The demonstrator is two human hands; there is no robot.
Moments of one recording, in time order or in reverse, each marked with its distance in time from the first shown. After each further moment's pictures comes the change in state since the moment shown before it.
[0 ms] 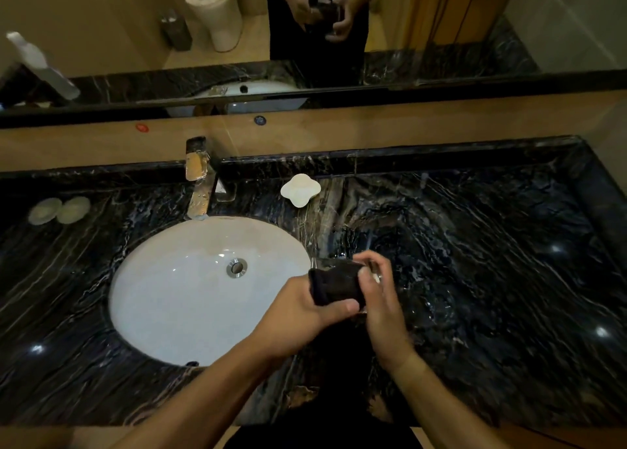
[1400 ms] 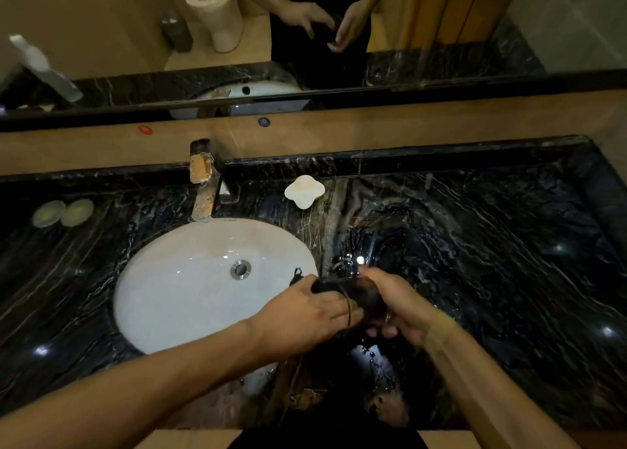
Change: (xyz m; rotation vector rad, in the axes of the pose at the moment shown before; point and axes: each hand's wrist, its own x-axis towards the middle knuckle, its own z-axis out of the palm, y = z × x) left_hand 0.033 -0.039 -0.034 1.550 -0.282 0.942; right_hand 0.035 -0.023 -0.014 -0.138 -0.203 0.736
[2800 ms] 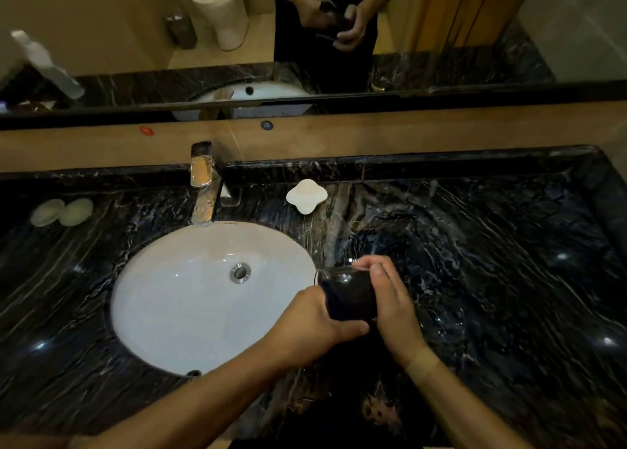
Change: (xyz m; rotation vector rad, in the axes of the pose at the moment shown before) left_hand 0.024 0.021 -0.037 -1.339 0.098 -0.966; right_hand 0.013 0.016 0.015 0.014 0.267 -0.716
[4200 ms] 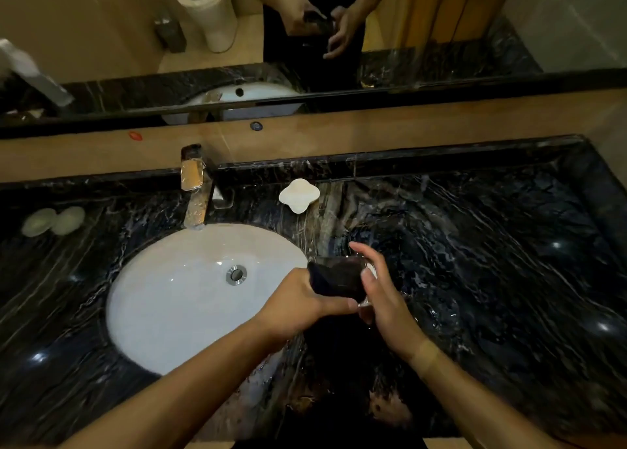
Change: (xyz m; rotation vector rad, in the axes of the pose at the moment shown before) left_hand 0.017 0.002 -0.009 -0.183 -0.027 0.004; right_hand -0.003 0.006 -0.014 0.138 -0.211 0.051
